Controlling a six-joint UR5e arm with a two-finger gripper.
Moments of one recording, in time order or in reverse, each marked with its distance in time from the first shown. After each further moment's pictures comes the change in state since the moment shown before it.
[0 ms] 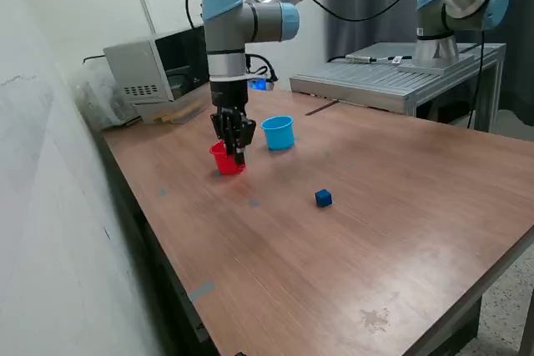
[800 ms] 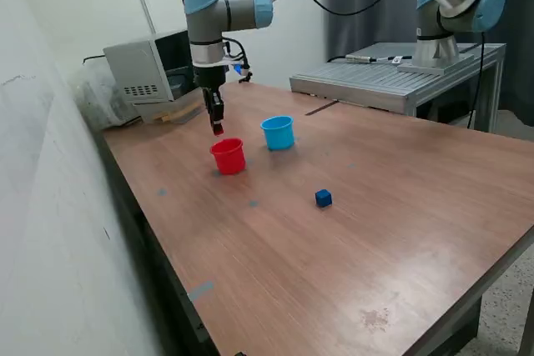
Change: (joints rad) arm -0.157 -0.062 0.071 0.056 -0.162 0.176
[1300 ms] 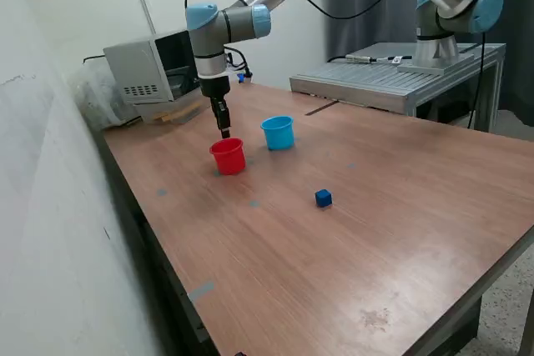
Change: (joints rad) arm -0.033 0.008 0.054 0.004 0.005 0.003
